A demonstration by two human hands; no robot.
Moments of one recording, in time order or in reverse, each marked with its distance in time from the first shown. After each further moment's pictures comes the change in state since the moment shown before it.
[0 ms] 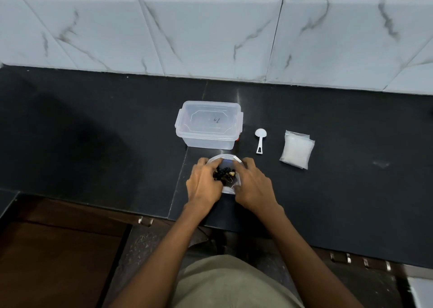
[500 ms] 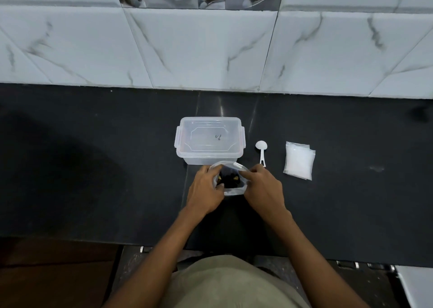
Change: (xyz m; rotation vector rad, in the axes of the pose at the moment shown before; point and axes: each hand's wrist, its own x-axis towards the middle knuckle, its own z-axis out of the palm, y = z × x) left_hand 0.055 -0.032 -0.016 -0.190 -0.184 0.172; right_hand 0.040 -0.011 -0.005 -0.042 0.168 0.145
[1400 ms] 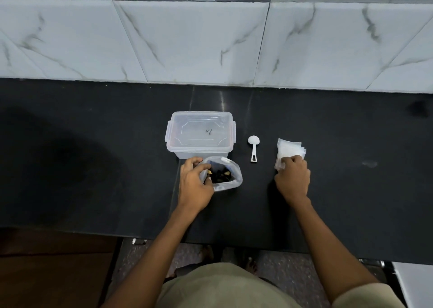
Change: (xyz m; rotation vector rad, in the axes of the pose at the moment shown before) left_hand -0.014 0.015 0.010 -0.076 0.276 0.011; right_hand 0.023 0.110 -0.008 -0.050 0.107 0.379
